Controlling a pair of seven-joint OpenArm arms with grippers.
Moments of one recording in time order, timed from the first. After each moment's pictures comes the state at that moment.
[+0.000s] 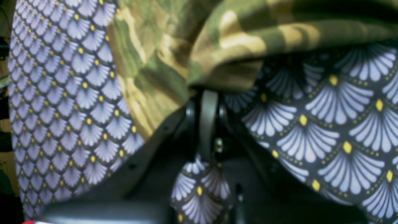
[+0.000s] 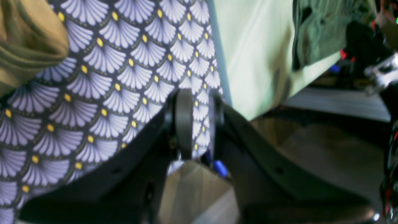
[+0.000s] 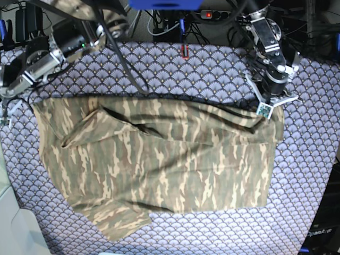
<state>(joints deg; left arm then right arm) 6.3 8.6 -35.0 90.7 42.1 -40.7 11.0 16.1 -9.5 62.5 100.7 -60.2 40.6 -39.2</state>
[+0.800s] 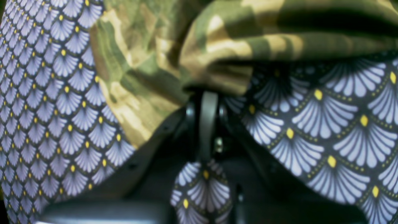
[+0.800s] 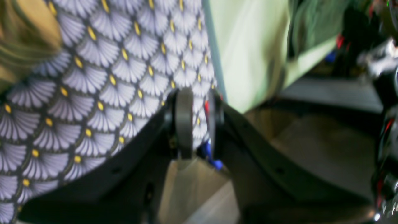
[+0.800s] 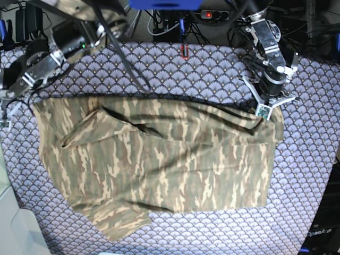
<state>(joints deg) 5.8 8.6 -35.0 89.4 39.1 -40.7 11.0 14.0 -9.5 59.8 102.1 -59.9 40.5 -38.5</state>
